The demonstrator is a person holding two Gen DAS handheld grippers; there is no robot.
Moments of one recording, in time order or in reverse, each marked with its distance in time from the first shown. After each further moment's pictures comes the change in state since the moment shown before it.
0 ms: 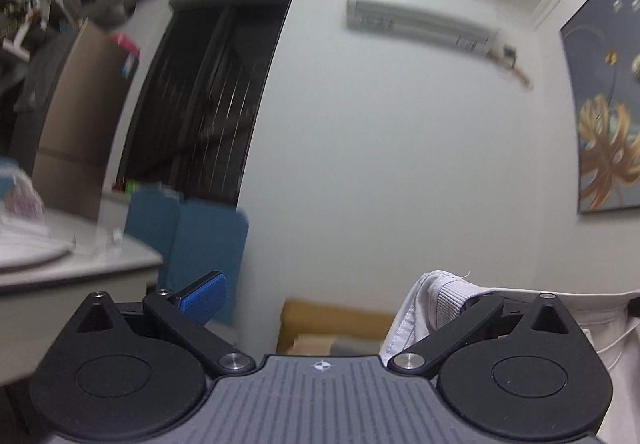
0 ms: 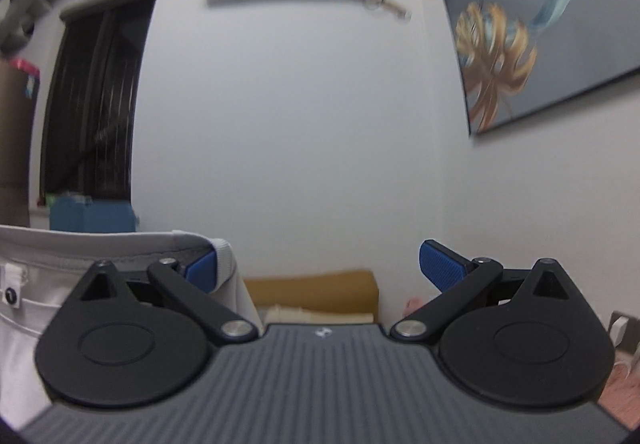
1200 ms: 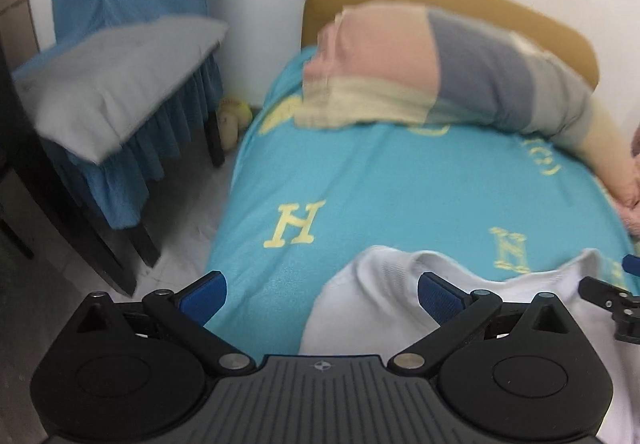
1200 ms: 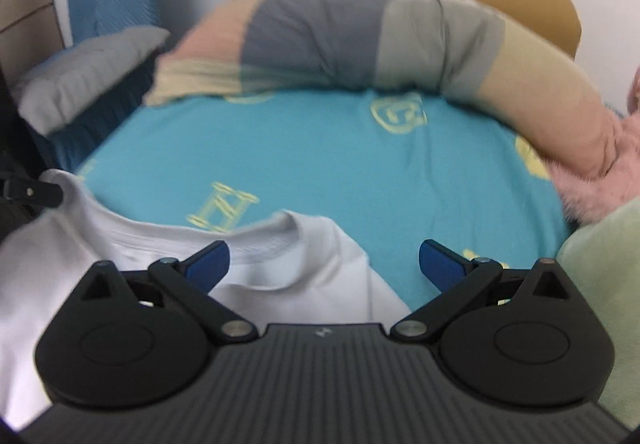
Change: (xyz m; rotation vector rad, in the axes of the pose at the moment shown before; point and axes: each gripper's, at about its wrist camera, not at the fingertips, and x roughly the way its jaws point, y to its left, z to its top) left arm 0.501 0.109 -0.343 0.088 0.833 0.050; right arm 0.449 0.146 -0.343 -0.111 0.737 0.336
